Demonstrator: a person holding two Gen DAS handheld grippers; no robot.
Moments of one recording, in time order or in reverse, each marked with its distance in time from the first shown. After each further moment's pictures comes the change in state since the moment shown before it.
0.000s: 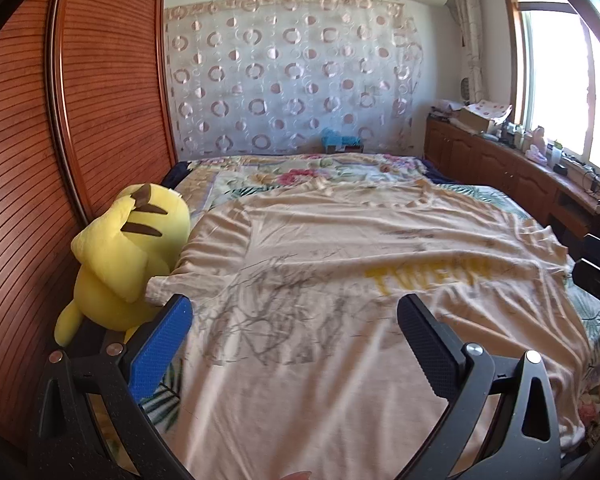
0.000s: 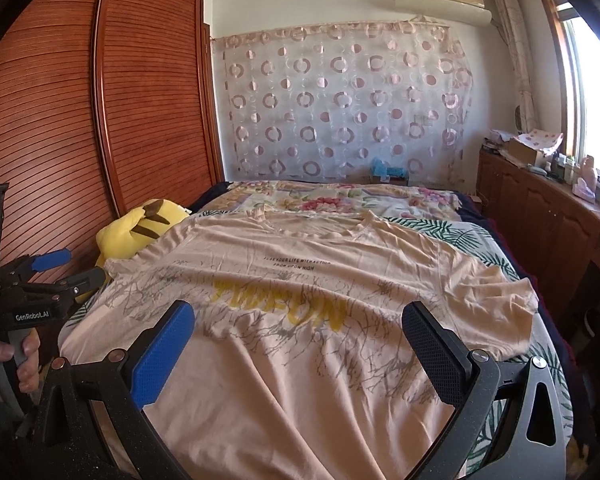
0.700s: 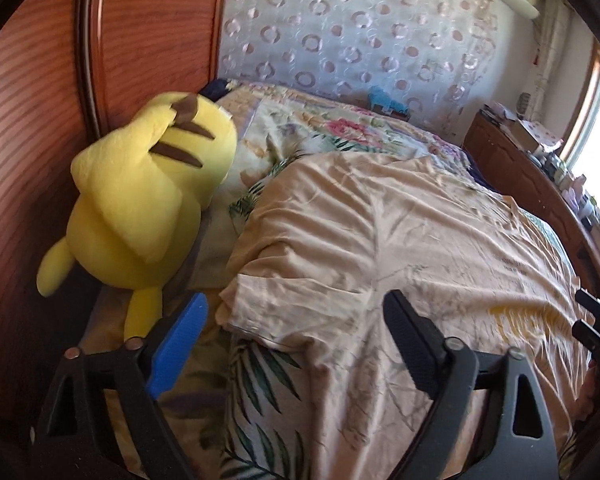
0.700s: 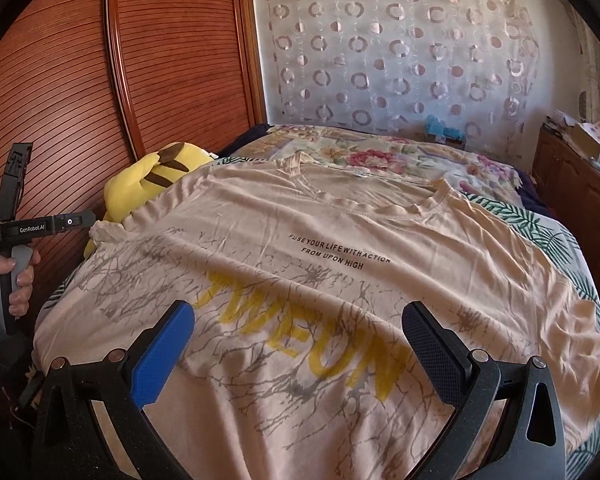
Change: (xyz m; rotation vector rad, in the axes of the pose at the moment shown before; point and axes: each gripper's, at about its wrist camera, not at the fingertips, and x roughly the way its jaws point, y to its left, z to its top) left arm 0.110 0.135 0.012 -0.281 0.249 -0.012; right arm 0.113 -0.023 0.046 -0.082 0.203 0.161
